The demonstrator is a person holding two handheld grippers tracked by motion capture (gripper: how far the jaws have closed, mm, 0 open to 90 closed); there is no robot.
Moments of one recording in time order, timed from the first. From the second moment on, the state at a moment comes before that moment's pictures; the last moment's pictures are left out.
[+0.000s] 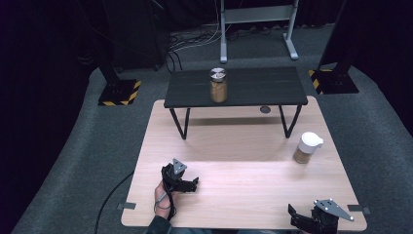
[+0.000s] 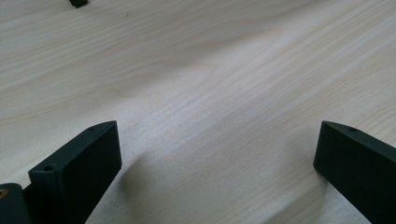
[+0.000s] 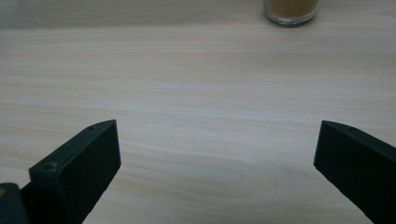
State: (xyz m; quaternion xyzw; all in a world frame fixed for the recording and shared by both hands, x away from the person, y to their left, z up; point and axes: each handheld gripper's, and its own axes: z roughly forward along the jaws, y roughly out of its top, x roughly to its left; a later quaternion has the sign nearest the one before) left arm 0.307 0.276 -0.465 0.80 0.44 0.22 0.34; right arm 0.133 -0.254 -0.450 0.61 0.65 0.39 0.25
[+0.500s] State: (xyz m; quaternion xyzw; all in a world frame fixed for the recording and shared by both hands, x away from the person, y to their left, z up) left arm 0.306 0.276 -0.465 0.81 0.43 0.22 0.34; right arm 0.123 -0.245 -0.462 0.61 0.62 0.40 0.29
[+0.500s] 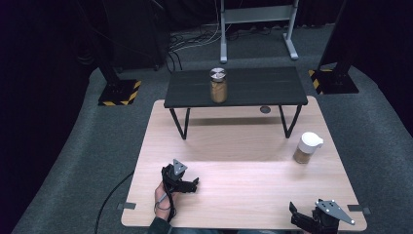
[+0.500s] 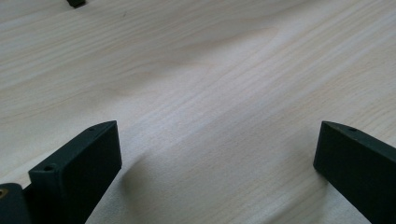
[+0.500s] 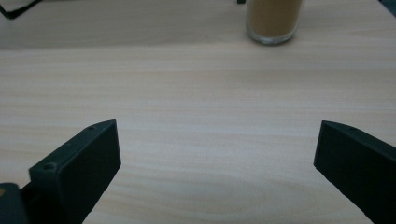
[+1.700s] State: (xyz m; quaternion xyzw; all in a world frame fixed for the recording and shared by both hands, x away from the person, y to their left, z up) left arm 0.309 0.278 -0.465 0.81 0.43 0.21 0.34; right arm 0.264 -0.274 -0.483 0.60 0.58 0.42 0.36
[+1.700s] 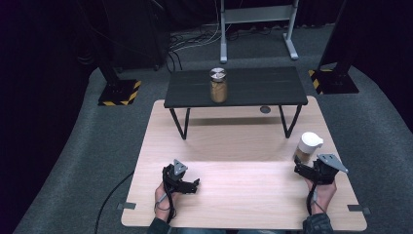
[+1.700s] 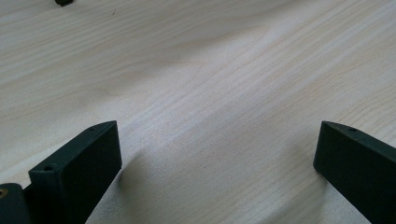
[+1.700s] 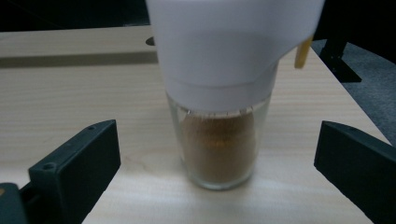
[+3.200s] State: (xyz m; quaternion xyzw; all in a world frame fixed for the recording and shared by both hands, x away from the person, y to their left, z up) left arm 0.308 0.278 -0.465 0.81 0.43 0.21 0.34; right arm 0.271 -0.286 -0.447 0.59 0.60 0.42 0.33
